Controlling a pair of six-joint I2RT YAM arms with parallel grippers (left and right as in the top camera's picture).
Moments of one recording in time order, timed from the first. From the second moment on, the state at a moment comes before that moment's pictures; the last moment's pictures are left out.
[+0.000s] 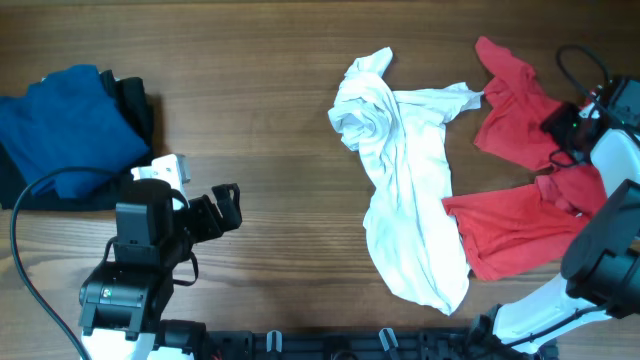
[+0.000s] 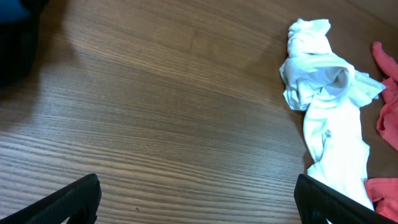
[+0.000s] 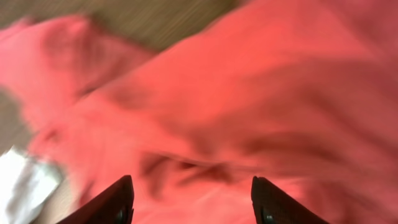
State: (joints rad) left arm -0.11 0.74 0.74 -0.78 0.11 -0.44; right arm -0.48 1.86 1.21 -0.41 -0.13 0.29
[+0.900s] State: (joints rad) left arm -0.11 0.74 0.74 -0.78 0.11 -0.44; right arm -0.26 1.75 0.95 -0.94 -0.06 0.30
